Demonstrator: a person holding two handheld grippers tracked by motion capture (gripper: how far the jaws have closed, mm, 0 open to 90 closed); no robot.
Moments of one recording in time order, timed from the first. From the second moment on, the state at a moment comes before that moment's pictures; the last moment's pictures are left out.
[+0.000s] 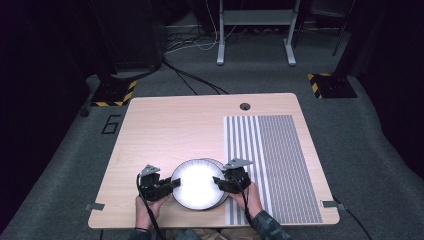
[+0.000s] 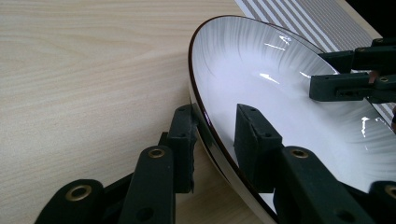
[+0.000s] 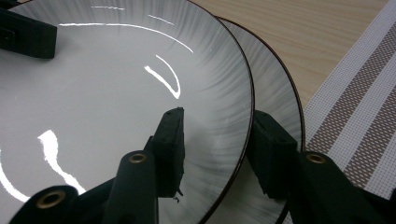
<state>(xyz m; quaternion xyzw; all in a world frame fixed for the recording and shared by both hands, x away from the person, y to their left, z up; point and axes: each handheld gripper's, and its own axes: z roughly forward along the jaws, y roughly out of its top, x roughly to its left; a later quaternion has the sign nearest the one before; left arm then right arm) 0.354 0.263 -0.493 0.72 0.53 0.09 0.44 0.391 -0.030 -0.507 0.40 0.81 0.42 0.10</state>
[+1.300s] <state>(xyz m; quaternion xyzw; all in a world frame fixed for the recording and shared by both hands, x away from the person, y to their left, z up) 0.345 0.258 -0.472 0.67 0.55 0.12 0.49 0.380 -0.050 -0.470 0.43 0.73 0.51 0.12</state>
